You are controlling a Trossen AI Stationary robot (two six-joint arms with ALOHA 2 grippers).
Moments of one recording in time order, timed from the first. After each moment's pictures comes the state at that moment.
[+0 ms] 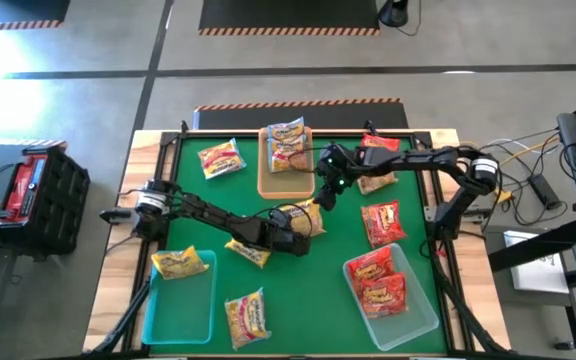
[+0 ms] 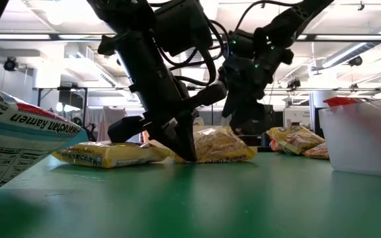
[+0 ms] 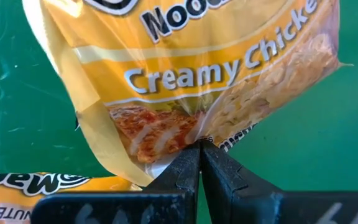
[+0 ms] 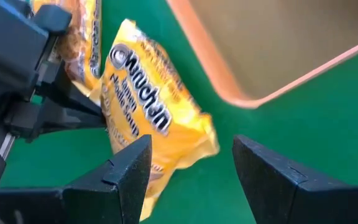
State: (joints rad) left arm -0.19 2.07 1.22 -0.35 -0.32 -1.42; right arm -0.38 1.67 1.06 -0.38 -0.40 0.27
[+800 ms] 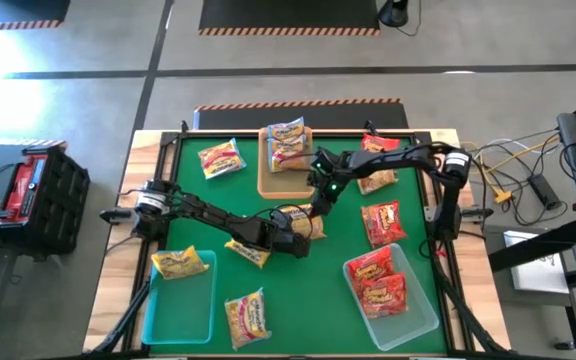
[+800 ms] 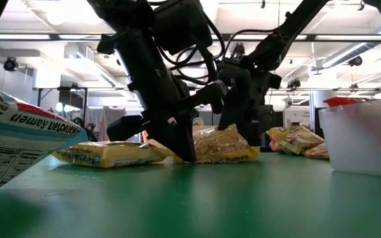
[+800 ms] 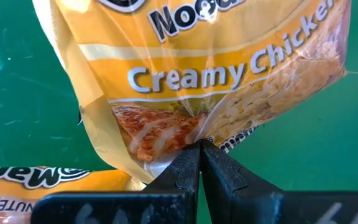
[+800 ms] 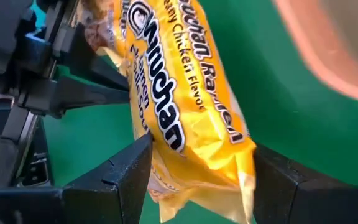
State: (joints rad) left arm -0.19 2.07 1.22 -0.36 -0.30 -1.40; right arm -0.41 1.87 1.10 -0.34 -0.74 0.27
